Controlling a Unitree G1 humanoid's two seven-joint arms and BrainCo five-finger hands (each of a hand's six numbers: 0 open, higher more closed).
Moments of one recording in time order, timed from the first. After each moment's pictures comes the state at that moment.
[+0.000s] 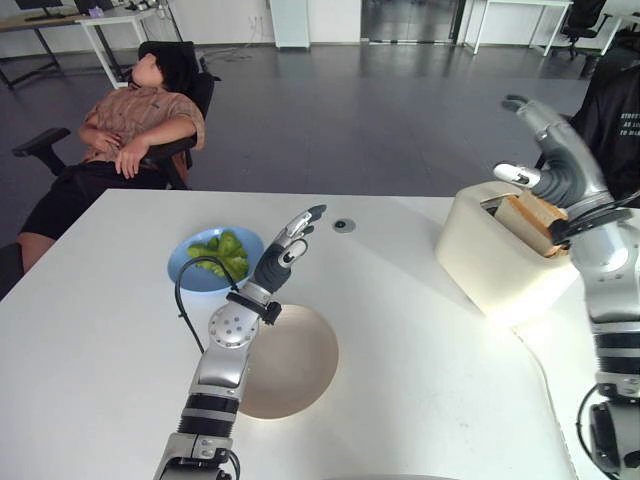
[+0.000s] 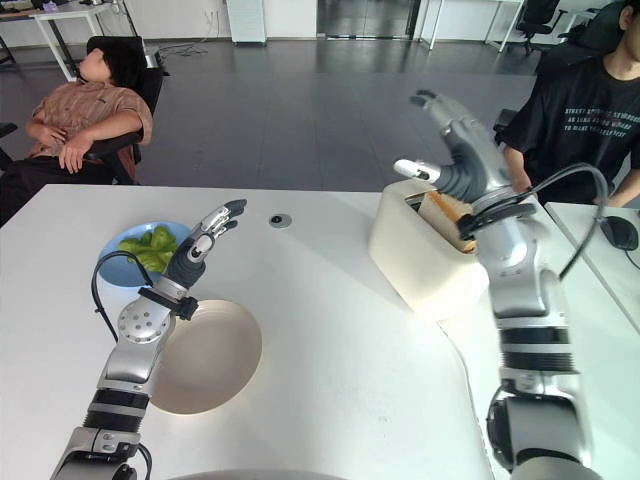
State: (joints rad) left arm -0.21 0.25 -0.03 0.08 0.04 -0.32 -0.28; right arm -0.54 -0.76 -0.09 0.16 -0.59 -0.28 0.05
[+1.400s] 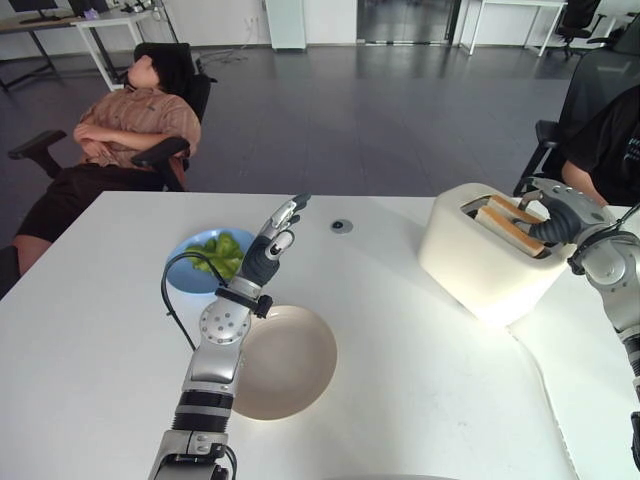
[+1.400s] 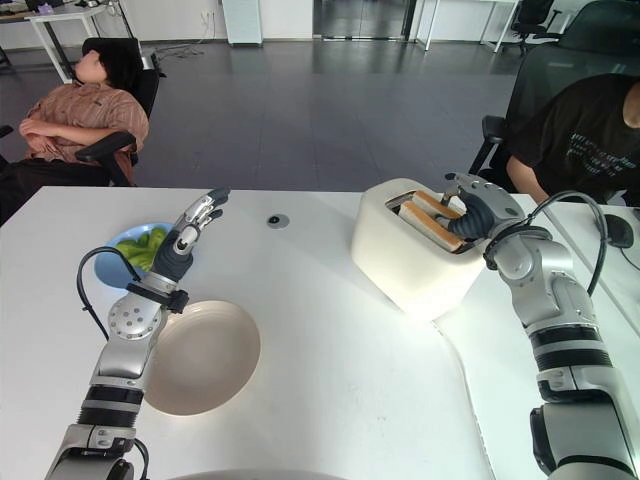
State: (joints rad) left arm -0.23 0.26 0.01 0.09 0.04 -0.34 -0.24; right arm -0.53 -0.83 0.09 0.43 -0.57 -0.18 0.12
